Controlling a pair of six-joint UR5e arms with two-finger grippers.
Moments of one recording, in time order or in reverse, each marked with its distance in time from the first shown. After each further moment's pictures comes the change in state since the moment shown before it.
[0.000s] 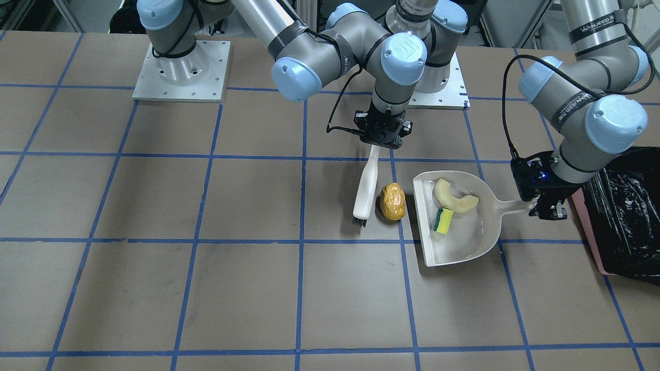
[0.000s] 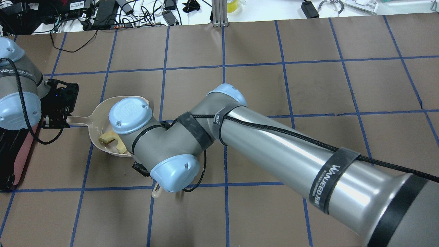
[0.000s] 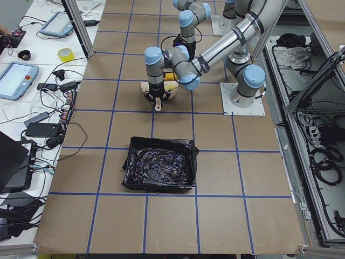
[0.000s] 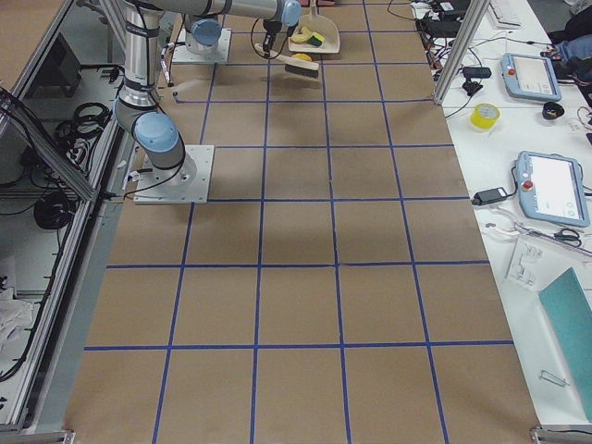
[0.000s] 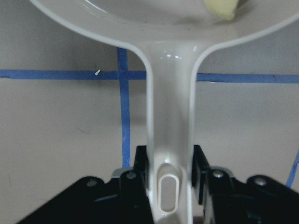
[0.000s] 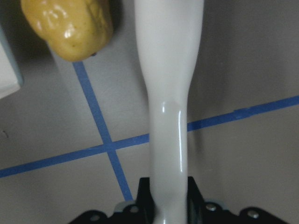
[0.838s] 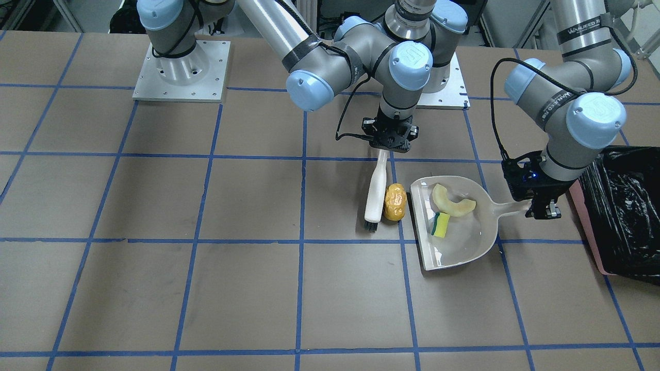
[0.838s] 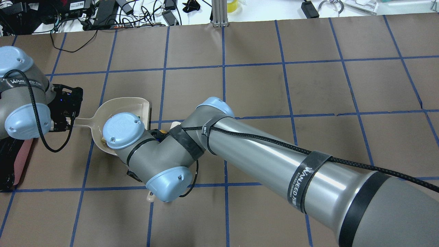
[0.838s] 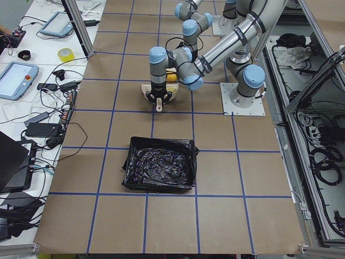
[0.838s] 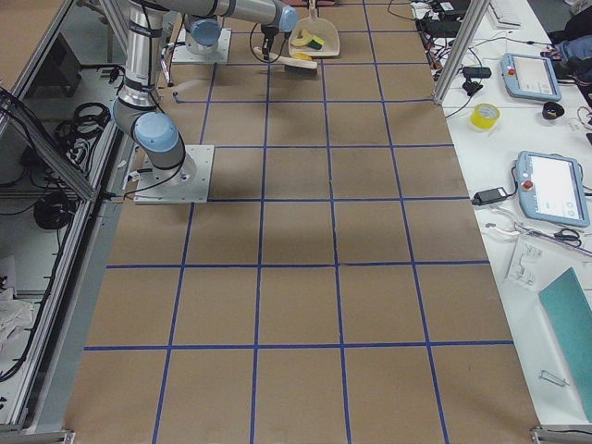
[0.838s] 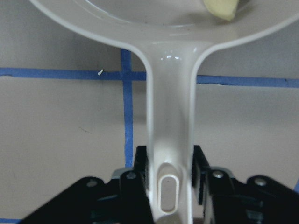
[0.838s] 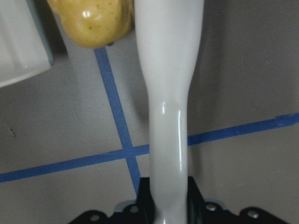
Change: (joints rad) left arm -0.020 0.009 -0.052 0.092 0.013 -0.027; right arm 0.024 0.040 0.001 -0.066 -0.015 0.003
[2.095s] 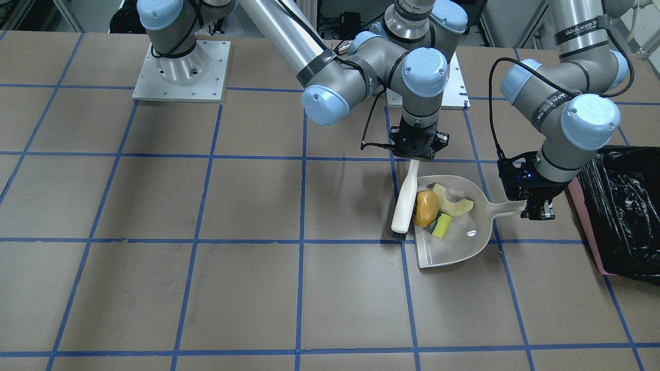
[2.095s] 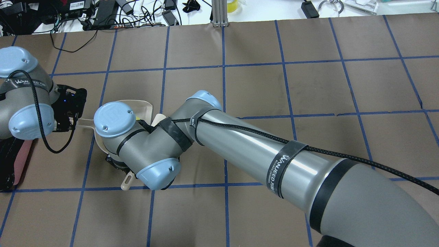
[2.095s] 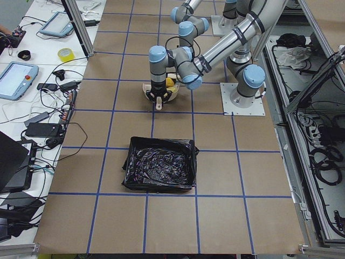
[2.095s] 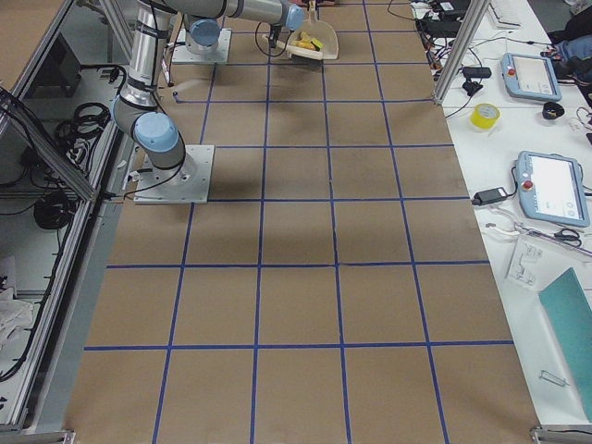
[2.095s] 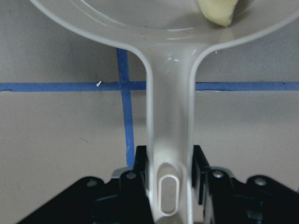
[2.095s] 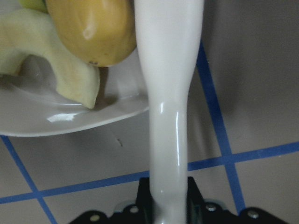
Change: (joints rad) left arm -0.010 -0.002 -0.003 0.000 -0.001 0.036; right arm 0.001 0.093 -0.134 -0.126 0.113 0.118
